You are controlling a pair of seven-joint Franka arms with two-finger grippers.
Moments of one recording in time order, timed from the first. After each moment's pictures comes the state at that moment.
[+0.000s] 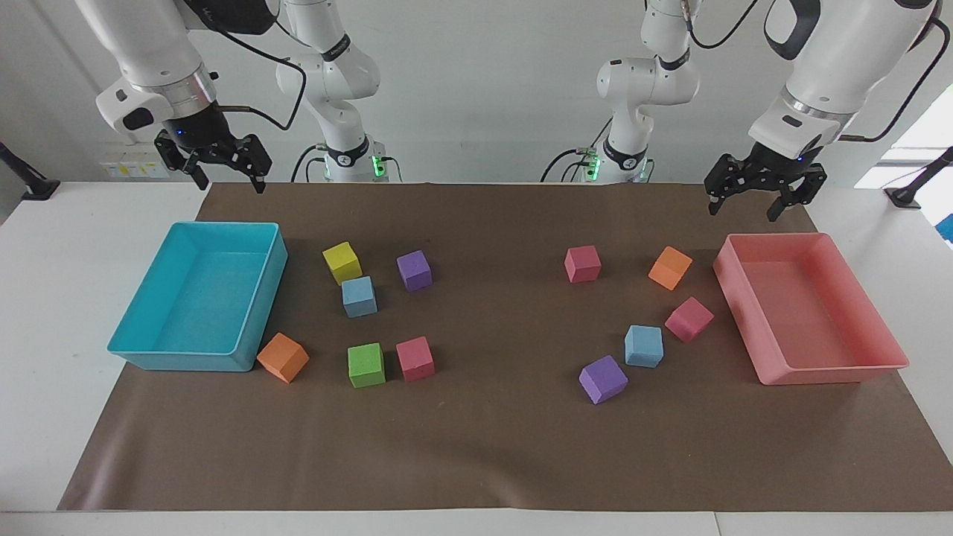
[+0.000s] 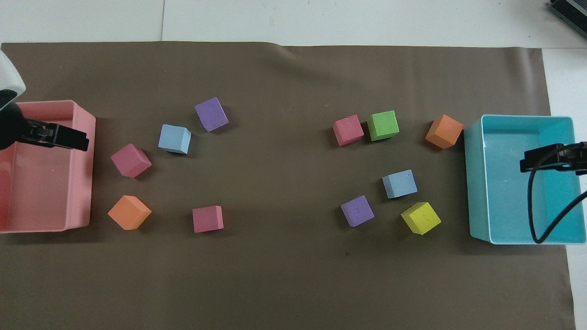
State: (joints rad) left arm -0.13 0.01 0.03 -1.56 -0.01 1.61 0.10; right arm 0.03 -0.07 -0.08 -1.63 -0.03 1.54 0.03
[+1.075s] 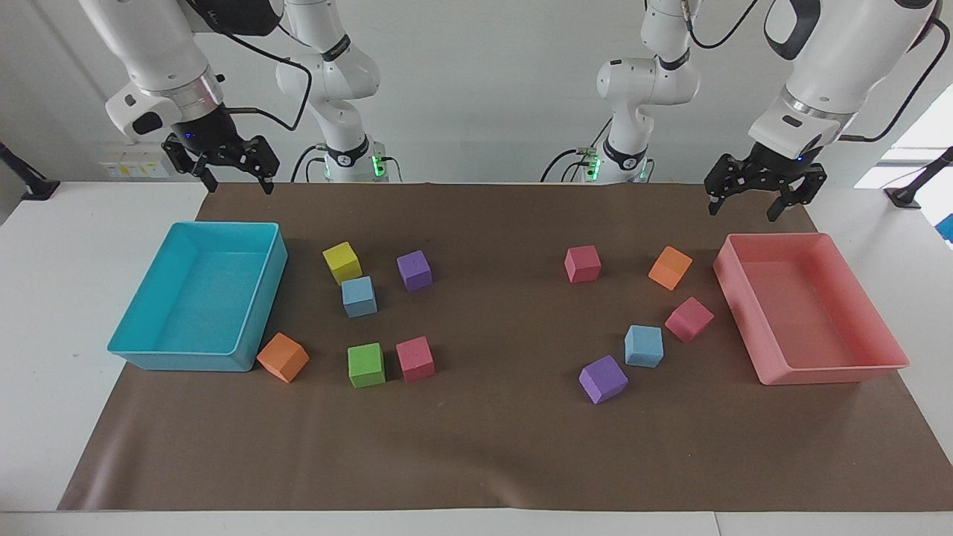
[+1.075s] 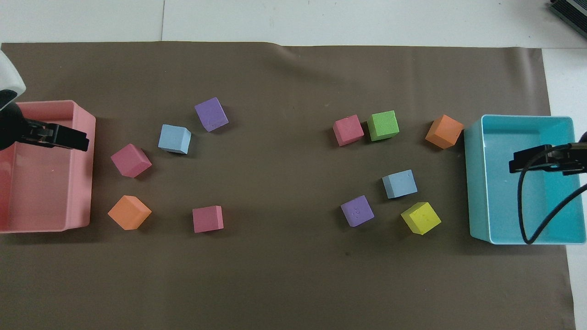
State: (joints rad) left arm -0.13 0.01 0.03 -1.56 -0.01 1.61 0.10; right arm 0.04 -0.07 -0.07 -1.67 0.01 1.59 0.03
